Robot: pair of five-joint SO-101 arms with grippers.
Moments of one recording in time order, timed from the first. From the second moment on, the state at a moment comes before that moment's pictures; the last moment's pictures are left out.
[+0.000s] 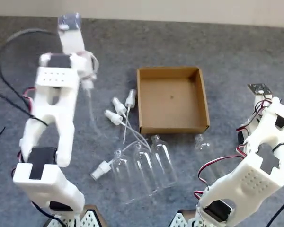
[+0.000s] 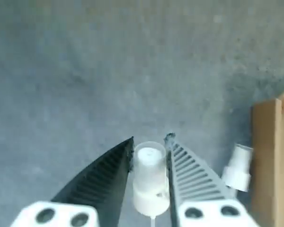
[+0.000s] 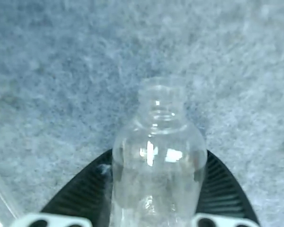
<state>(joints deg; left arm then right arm) -5.1 8.1 -7.4 64.1 12.1 33.6 20.7 4.5 68.0 45.9</state>
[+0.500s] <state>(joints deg) -9.7 14.8 -22.5 95.0 -36.4 33.6 20.7 4.5 68.0 45.9</state>
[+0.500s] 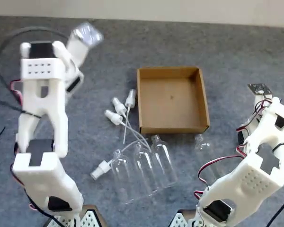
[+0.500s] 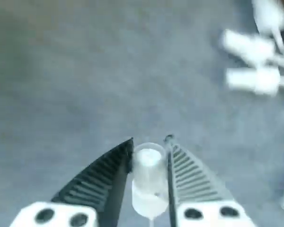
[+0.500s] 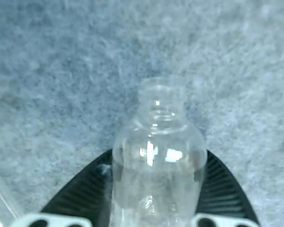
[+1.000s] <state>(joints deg) -5.1 19.8 3.7 72.7 -33.4 33.6 20.7 4.5 68.0 45.9</state>
